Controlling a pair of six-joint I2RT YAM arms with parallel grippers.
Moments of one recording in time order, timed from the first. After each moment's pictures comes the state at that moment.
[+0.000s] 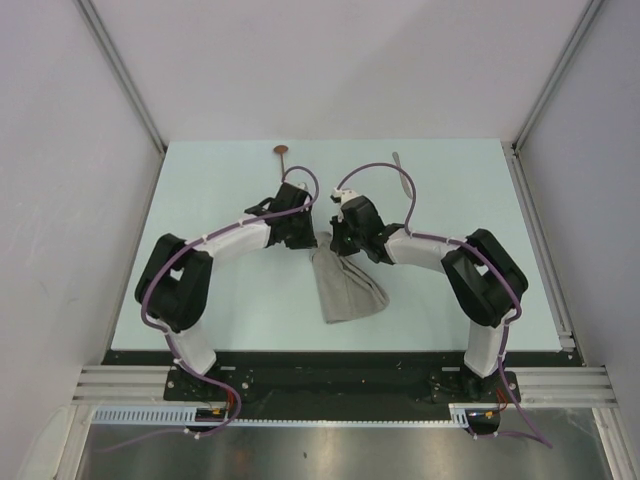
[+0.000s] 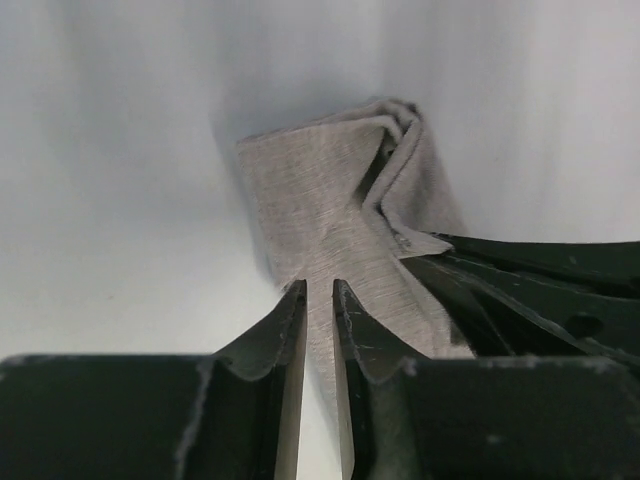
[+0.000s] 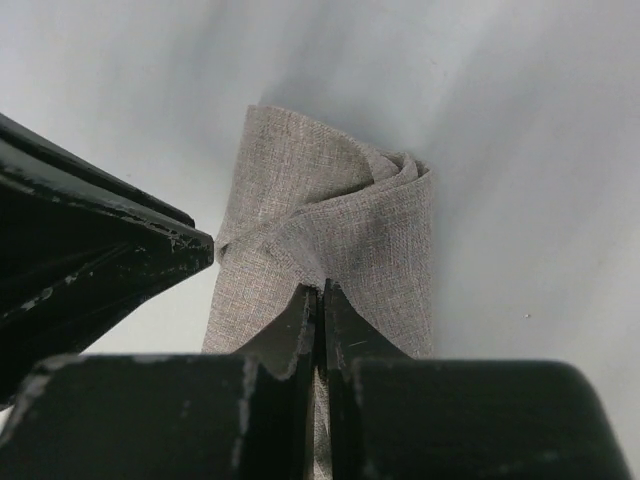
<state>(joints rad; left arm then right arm) -0.53 1.76 1.17 -0.37 0.05 -0.59 0.71 1.86 1.14 0.02 -0.04 0.33</state>
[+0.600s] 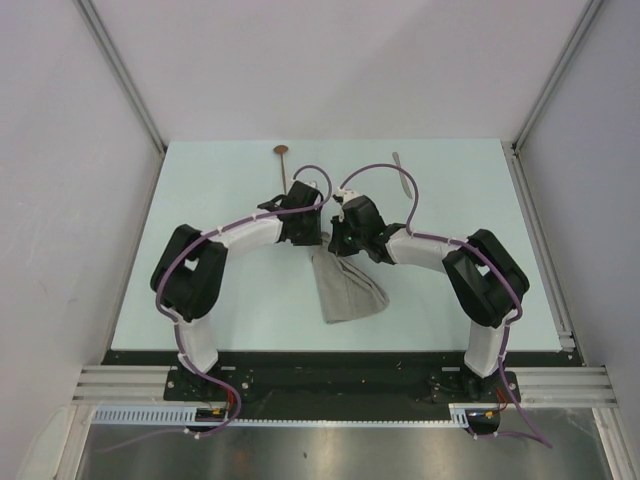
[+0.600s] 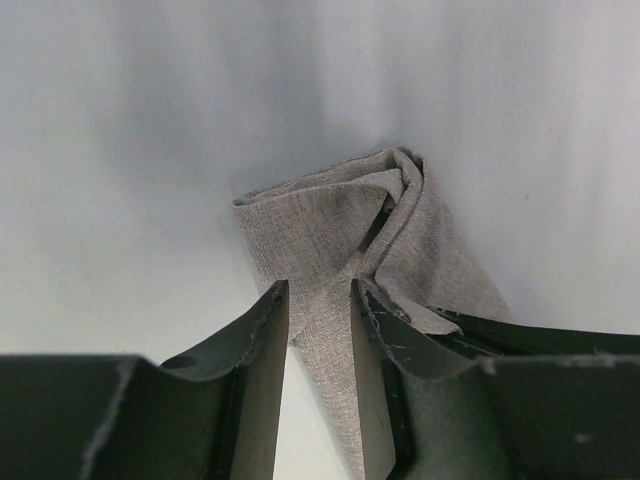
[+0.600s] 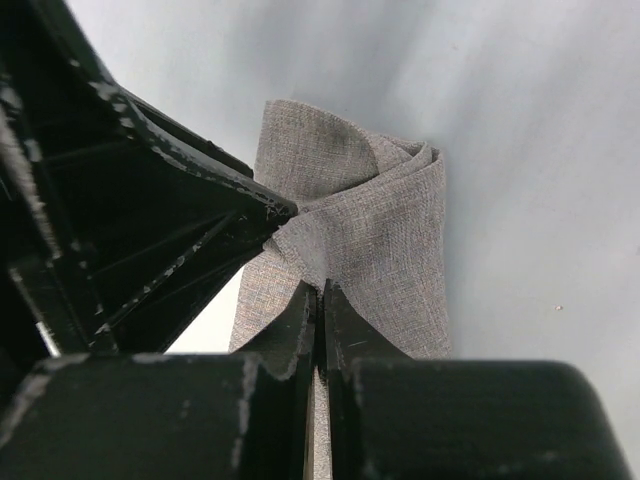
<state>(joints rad) -0.57 1.85 1.25 -0.36 -0.04 -0.52 0.69 1.85 1.13 0.02 -0.09 0.41</state>
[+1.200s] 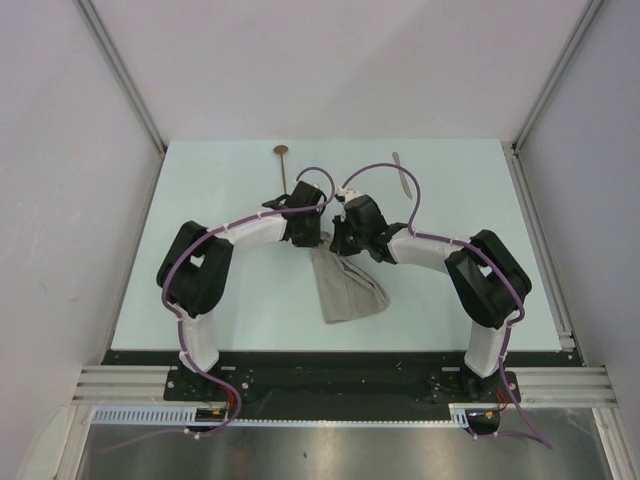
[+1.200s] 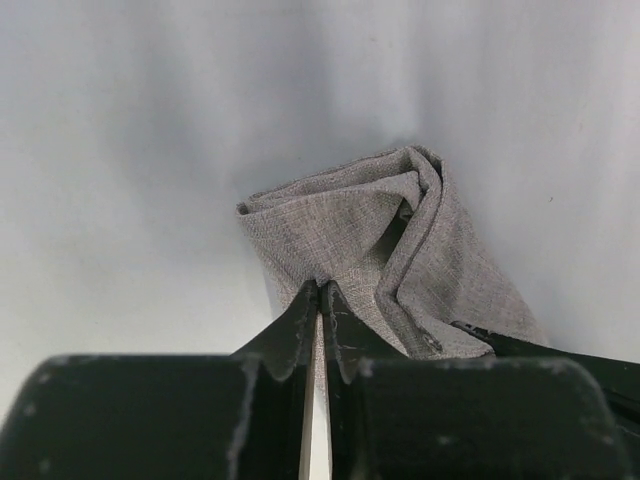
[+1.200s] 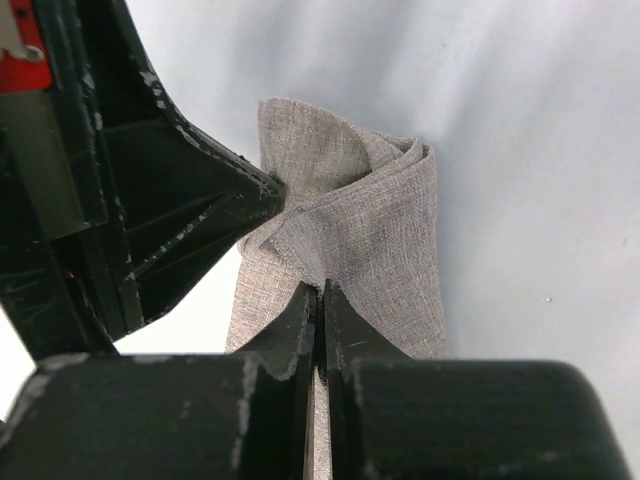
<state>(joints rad) -0.57 1.91 1.29 -0.41 -0.05 -0.51 0.68 1.84 1.13 0.01 -0.09 0.41</state>
